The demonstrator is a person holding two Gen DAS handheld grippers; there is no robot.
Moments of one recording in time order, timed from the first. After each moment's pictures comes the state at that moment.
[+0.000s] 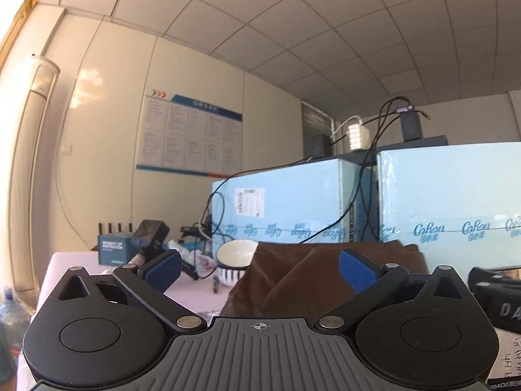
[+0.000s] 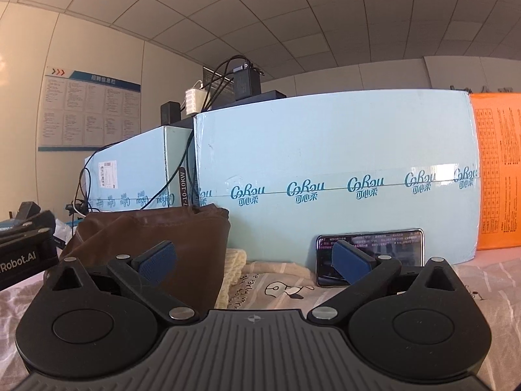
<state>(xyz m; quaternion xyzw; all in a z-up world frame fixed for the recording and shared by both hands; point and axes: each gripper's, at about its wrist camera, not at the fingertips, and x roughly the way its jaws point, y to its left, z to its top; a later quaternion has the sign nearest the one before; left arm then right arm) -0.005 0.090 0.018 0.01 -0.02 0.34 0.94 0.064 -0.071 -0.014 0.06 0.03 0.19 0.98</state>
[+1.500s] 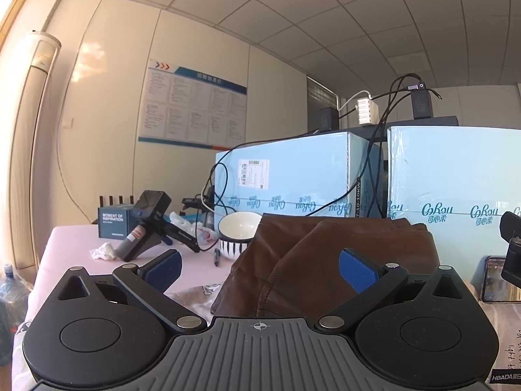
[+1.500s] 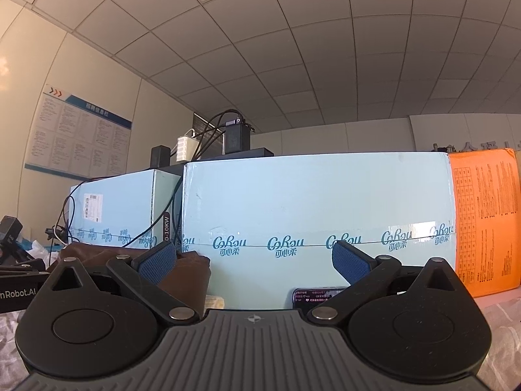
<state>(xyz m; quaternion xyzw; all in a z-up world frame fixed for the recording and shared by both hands) -0.001 0.098 0.010 -0.01 0.01 0.33 0.95 0.043 -0.066 -0.015 0.02 -0.08 0.15 0.99</state>
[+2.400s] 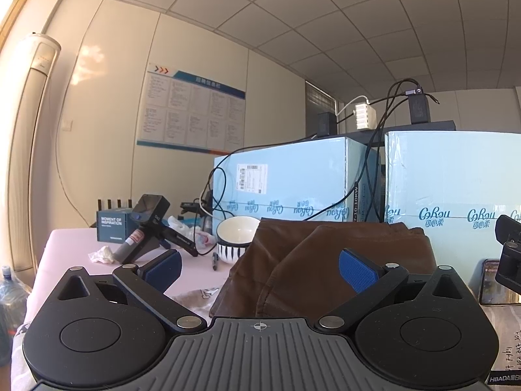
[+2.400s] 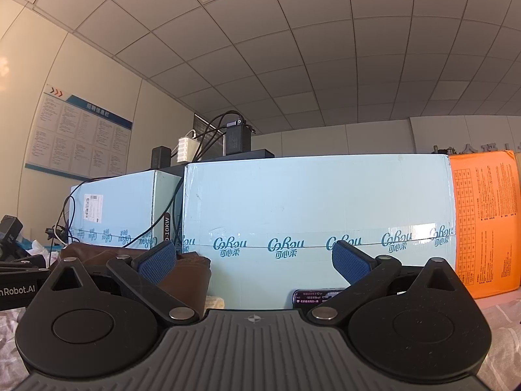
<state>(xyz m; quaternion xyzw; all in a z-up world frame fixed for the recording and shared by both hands) -0.002 0.097 0.010 -0.01 0.01 0.32 0.95 0.043 -0.065 -0.013 0.02 -0.08 0.15 0.99</state>
